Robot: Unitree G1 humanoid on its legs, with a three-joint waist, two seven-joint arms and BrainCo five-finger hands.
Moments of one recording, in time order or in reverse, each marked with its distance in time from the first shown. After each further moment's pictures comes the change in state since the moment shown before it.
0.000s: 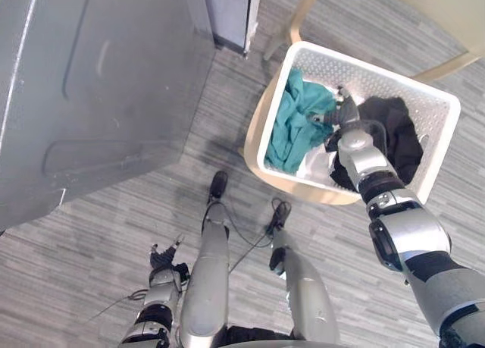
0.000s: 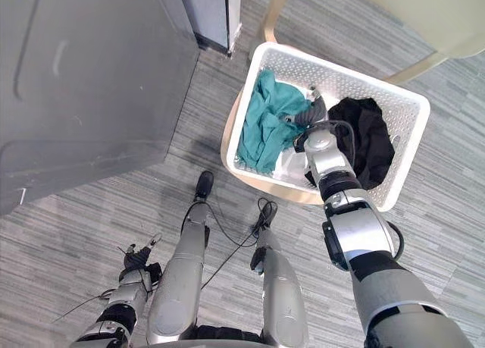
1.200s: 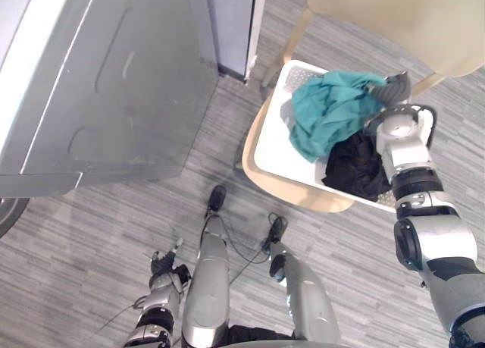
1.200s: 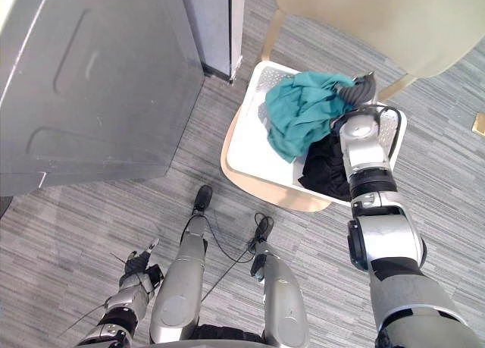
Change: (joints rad) left arm 0.047 -0.006 0.031 0.004 -0.122 0.014 -0.028; right arm 0.068 -0.128 -0.189 -0.252 -0.045 0.053 -0.073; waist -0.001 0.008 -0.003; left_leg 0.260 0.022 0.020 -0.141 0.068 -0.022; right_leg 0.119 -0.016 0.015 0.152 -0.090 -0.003
